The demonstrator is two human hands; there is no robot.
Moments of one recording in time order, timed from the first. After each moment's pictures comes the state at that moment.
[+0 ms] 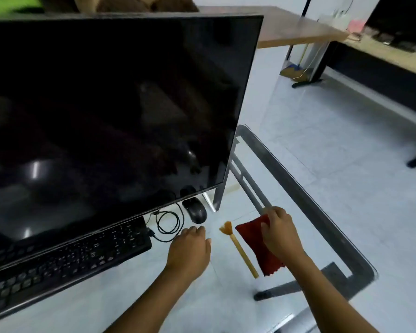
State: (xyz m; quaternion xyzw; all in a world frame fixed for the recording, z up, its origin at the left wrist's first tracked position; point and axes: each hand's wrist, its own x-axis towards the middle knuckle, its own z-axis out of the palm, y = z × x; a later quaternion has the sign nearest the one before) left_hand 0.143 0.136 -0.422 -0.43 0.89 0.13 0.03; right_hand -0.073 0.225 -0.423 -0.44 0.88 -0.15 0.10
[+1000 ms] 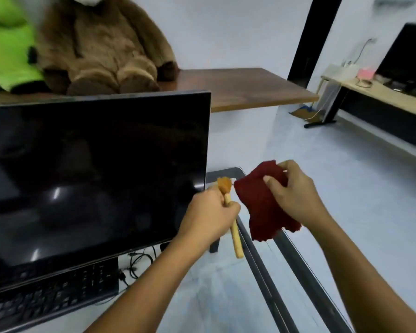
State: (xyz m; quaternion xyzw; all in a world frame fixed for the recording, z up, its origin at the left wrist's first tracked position) left_hand 0.000 0.105 -0.237 -0.50 0.77 0.35 -0.21; right_hand -0.175 0.162 -0.212 -0.48 0.78 -0.38 0.09
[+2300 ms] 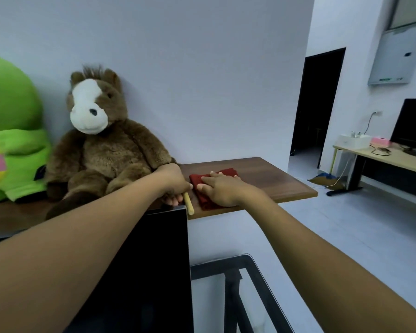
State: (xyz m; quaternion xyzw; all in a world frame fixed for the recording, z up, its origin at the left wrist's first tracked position) left_hand -0.044 -0.089 -0.051 -0.60 0.75 0.24 -0.10; right_hand -0.192 -0.058 -0.083 -0.72 0.69 -0.08 0.07
